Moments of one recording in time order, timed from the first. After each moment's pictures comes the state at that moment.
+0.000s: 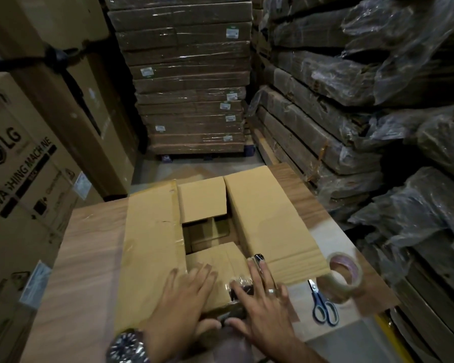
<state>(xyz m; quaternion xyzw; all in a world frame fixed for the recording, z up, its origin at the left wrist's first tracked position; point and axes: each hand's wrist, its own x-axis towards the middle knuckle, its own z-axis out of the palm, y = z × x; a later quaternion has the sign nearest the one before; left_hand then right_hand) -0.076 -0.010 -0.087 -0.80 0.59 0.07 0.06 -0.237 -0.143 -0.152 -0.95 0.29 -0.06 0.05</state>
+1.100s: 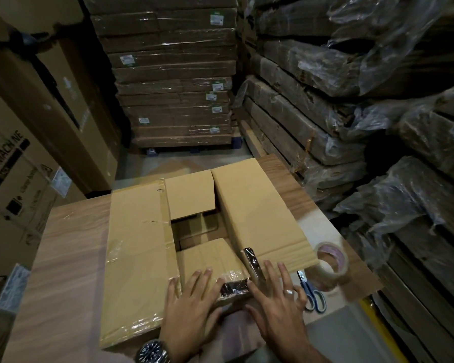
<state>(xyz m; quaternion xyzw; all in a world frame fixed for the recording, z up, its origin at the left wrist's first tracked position) -0.104 -0.025 -0.150 -0.81 0.57 0.11 0.03 -0.278 -0.151 -0.164 -0.93 0.34 -0.12 0.03</state>
